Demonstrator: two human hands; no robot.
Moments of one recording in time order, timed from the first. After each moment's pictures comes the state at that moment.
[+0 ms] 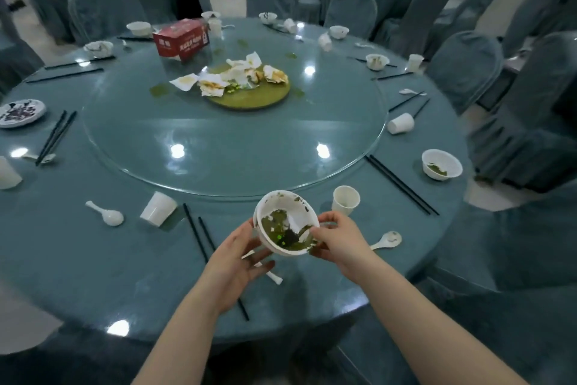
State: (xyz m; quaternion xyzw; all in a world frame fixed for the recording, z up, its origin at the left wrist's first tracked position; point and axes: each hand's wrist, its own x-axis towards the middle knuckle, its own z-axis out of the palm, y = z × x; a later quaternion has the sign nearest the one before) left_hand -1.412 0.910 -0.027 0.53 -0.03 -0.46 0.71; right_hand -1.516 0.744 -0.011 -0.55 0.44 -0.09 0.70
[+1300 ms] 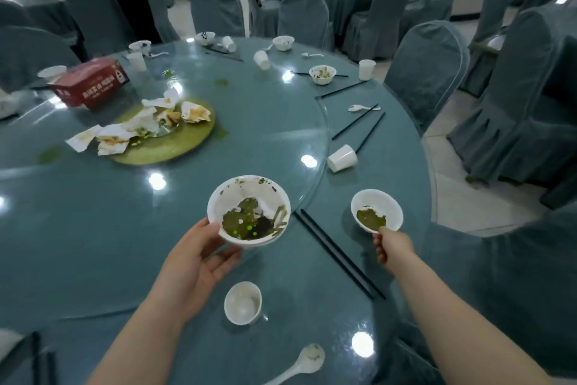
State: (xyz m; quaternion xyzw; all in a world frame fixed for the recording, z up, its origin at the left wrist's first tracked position) left_hand -1.390 0.613 0.009 0.57 -0.02 -0.40 0.72; right_hand -1.574 0.333 -0.107 -0.37 0.66 -0.17 0.63
